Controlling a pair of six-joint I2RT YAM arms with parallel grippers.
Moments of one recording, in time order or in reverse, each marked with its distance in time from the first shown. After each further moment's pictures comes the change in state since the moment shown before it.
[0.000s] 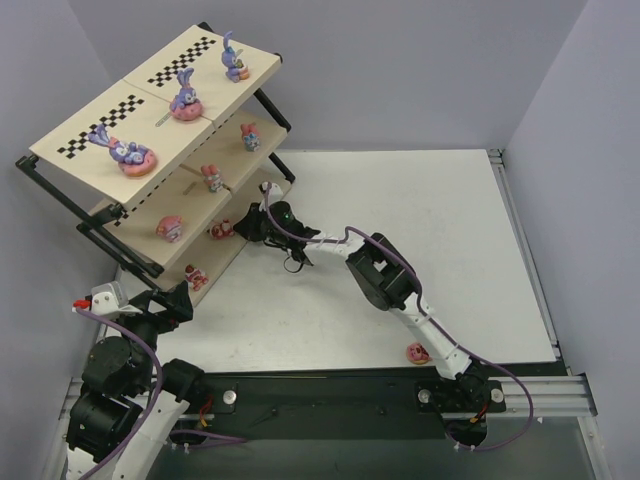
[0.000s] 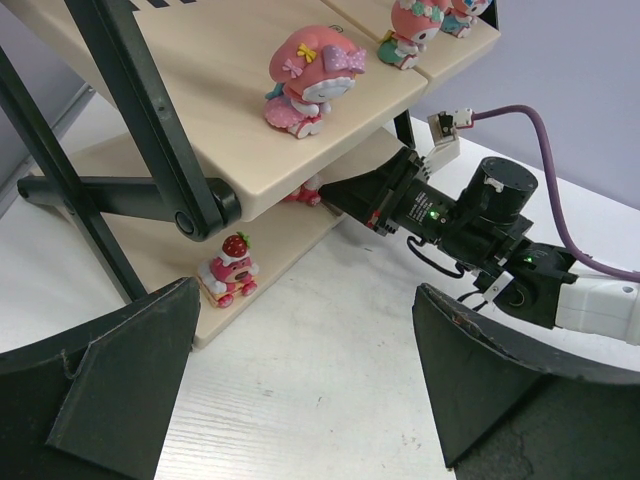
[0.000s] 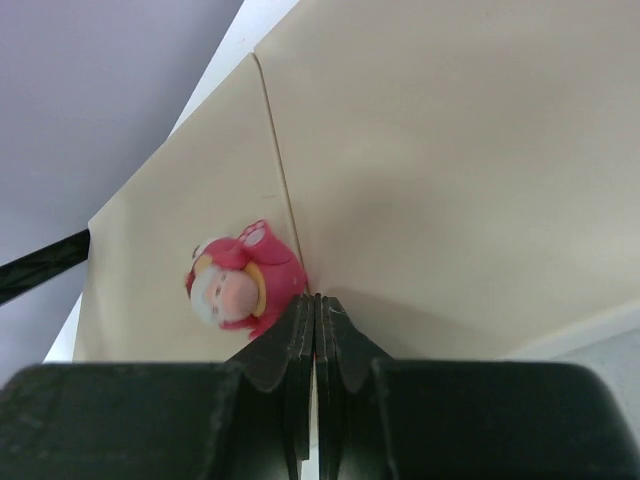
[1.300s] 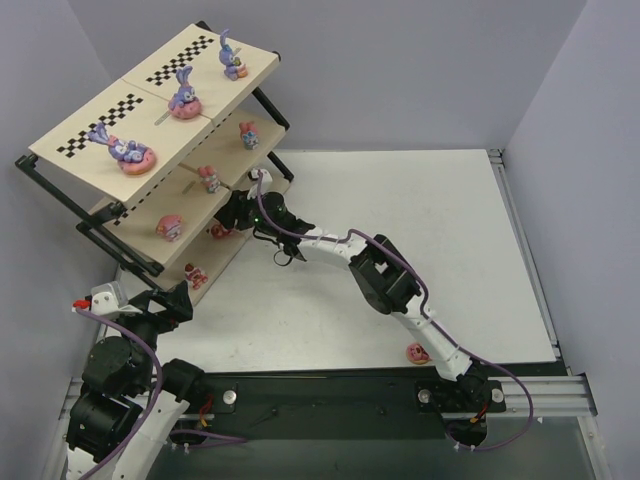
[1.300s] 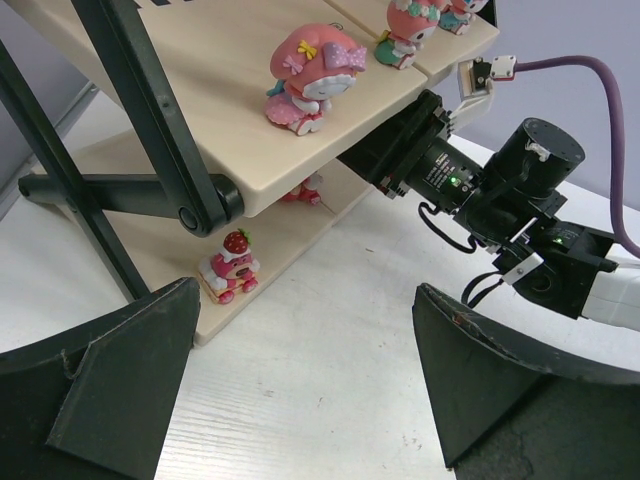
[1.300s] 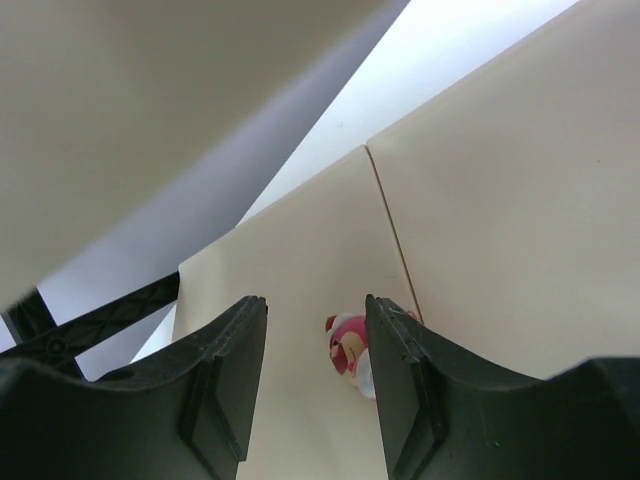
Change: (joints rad) left arm 0.000 0.000 0.000 -0.001 -0.004 0.000; right arm 0.033 -0.056 0.057 0.051 0.026 -0.028
